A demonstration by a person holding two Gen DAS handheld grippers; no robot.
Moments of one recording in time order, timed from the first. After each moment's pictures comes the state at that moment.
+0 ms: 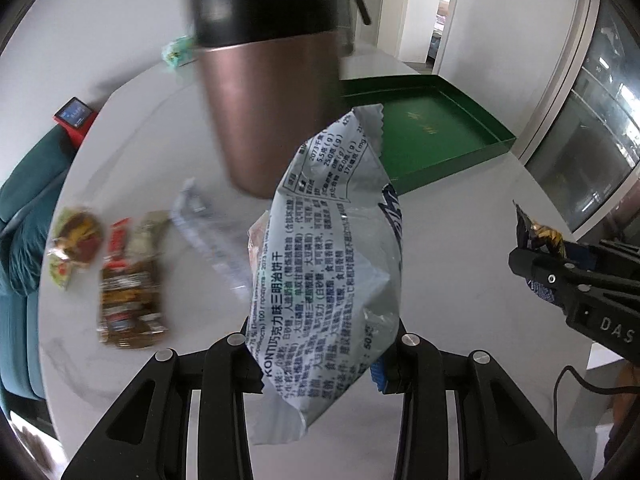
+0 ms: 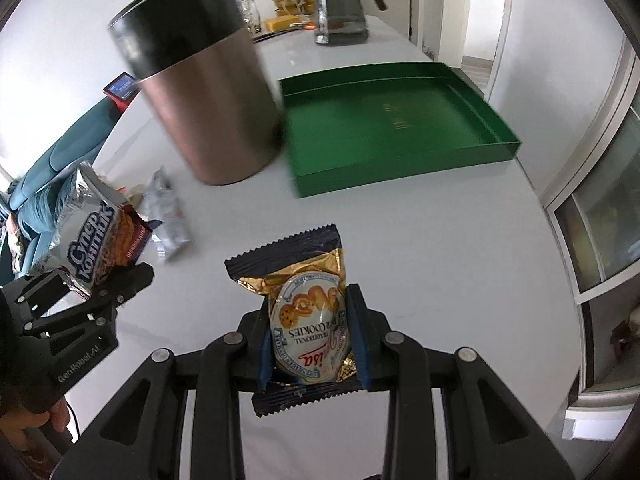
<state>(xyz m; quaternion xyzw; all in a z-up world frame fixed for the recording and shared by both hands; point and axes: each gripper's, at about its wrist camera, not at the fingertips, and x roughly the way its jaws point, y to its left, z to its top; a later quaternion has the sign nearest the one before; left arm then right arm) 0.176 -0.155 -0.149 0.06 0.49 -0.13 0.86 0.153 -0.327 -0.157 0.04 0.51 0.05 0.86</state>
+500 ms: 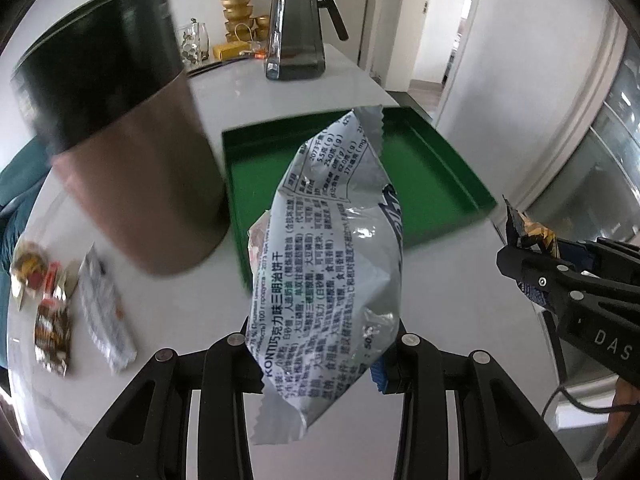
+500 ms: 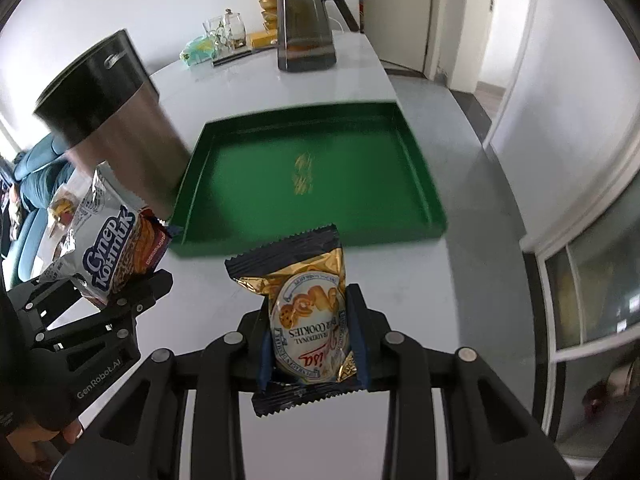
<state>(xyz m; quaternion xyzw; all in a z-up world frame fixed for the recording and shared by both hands) 0.255 -0.290 -0.138 0.01 0.49 -0.09 0.87 0.253 -0.443 -0.140 -0.02 0.50 0.09 0.86</state>
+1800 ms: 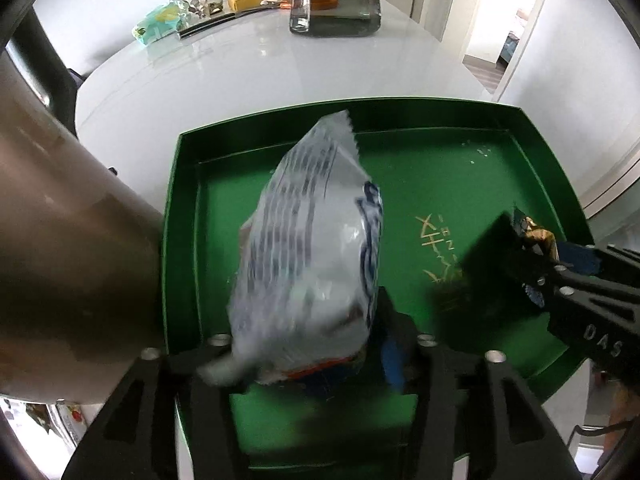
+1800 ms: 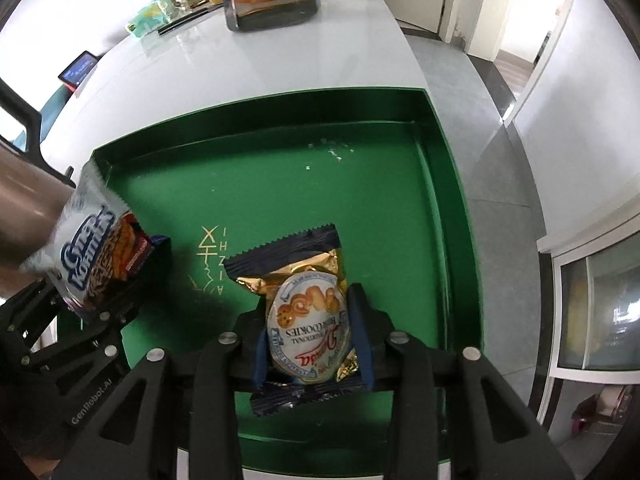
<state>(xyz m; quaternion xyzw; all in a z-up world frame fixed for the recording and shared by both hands) 0.391 -0.308 -0.218 0.01 0.55 0.00 0.83 0.422 -0.465 -0.231 -0.01 0.58 0.10 0.81</state>
